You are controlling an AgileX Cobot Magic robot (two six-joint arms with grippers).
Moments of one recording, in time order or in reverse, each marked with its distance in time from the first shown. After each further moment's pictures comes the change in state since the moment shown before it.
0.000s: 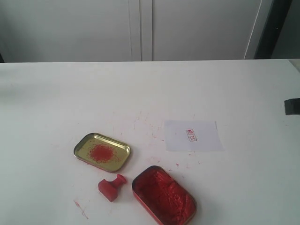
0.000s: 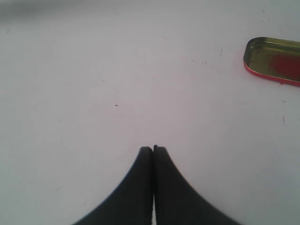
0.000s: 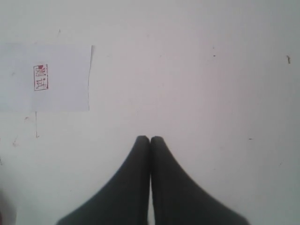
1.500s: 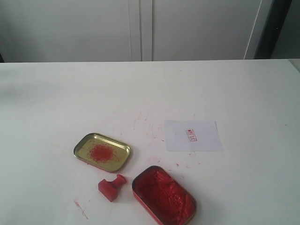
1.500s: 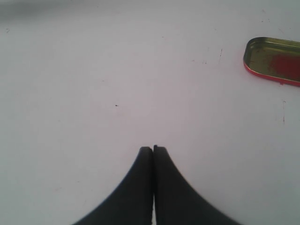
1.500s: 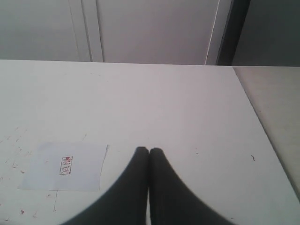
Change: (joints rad) left arm 0.000 0.000 0.000 0.000 0.000 0.000; right arm 0.000 -0.538 0.156 0.000 -0.101 0.002
